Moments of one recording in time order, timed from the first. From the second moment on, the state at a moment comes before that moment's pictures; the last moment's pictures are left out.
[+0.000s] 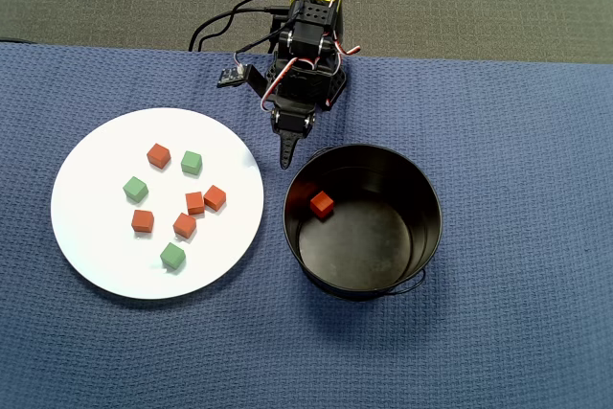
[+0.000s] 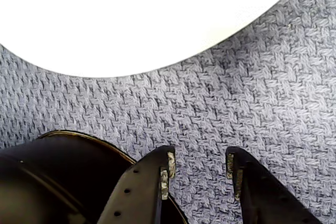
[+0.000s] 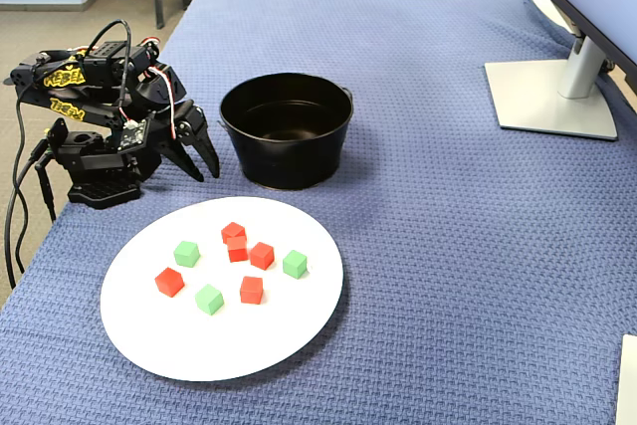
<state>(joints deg) 10.4 170.2 164.5 67.1 -7.5</state>
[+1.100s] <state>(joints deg) 31.0 132.6 140.7 60.4 -28.8</state>
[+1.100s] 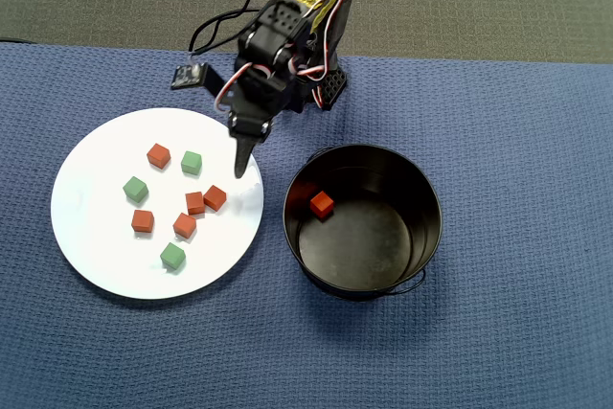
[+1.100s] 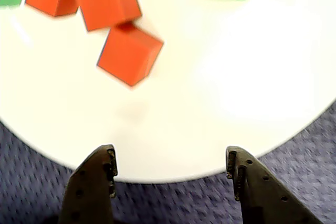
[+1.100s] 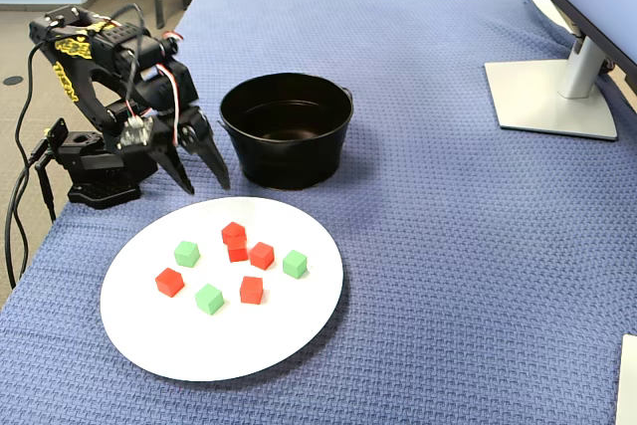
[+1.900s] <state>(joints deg) 31.4 110.5 125.7 65.5 -83.5</state>
